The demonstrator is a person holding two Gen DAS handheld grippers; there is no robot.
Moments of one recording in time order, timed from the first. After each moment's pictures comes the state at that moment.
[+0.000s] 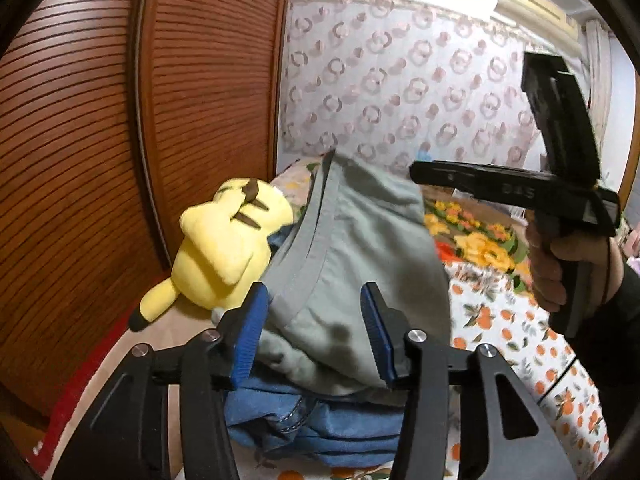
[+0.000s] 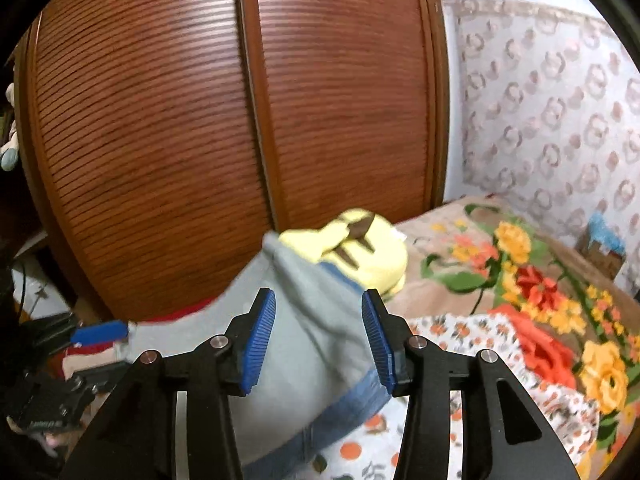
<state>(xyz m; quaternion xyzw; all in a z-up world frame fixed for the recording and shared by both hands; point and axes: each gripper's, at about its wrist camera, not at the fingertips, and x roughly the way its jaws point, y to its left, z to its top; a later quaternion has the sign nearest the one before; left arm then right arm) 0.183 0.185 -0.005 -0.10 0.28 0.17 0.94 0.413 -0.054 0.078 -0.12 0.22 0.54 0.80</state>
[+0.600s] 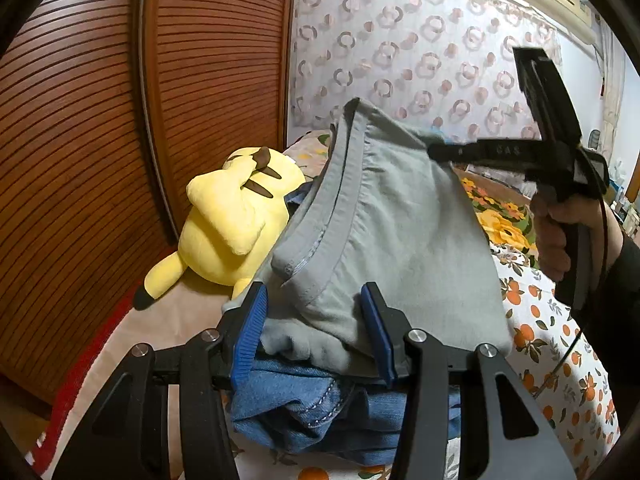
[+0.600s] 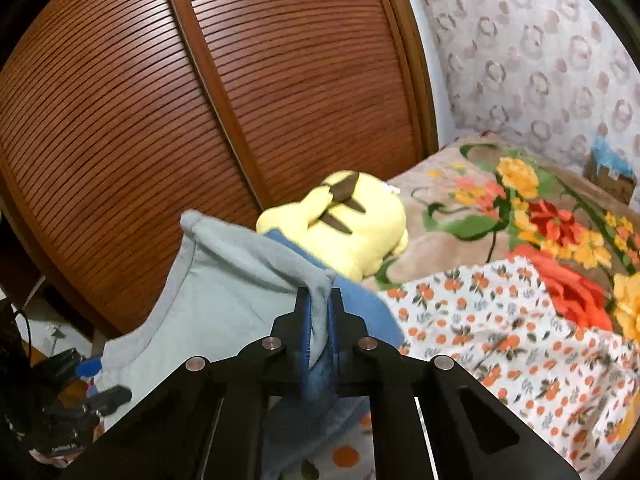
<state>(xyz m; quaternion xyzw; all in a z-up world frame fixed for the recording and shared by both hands) 0.189 0.197 -0.032 -0.11 0.32 0.18 0.92 0.481 -0.020 0.054 -0.06 0.30 0.52 0.80</state>
